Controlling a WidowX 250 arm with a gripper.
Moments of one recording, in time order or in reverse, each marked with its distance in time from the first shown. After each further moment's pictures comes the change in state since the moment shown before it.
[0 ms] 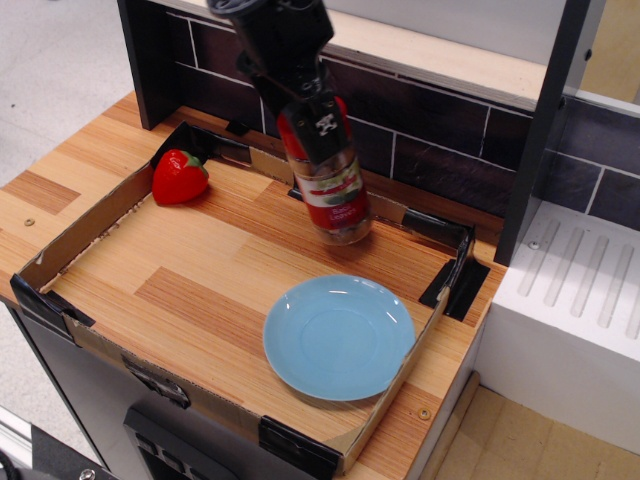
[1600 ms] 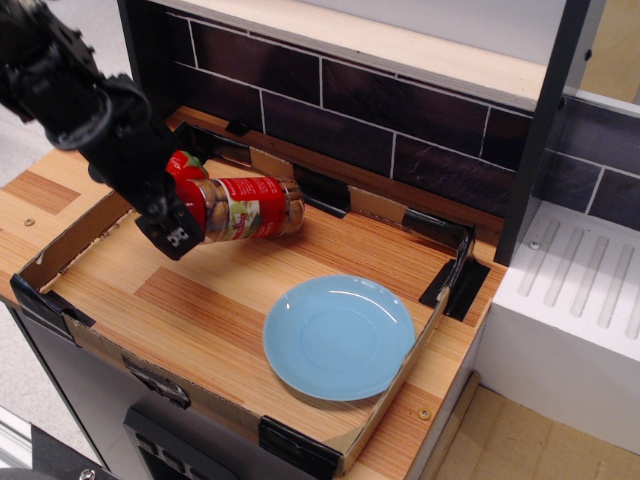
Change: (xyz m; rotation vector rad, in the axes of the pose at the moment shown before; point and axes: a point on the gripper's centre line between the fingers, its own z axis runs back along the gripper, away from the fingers) arm -0.111 0.023 -0.012 0.171 0.032 0.099
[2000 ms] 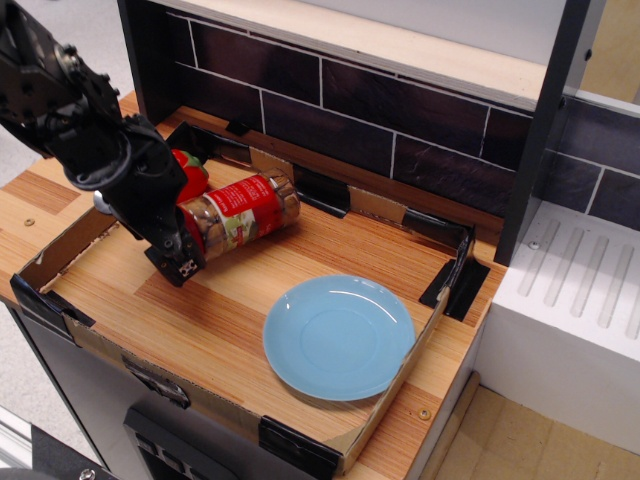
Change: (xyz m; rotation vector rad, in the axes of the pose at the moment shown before) arm -0.013 -0.001 -0.023 0.044 0.061 0.043
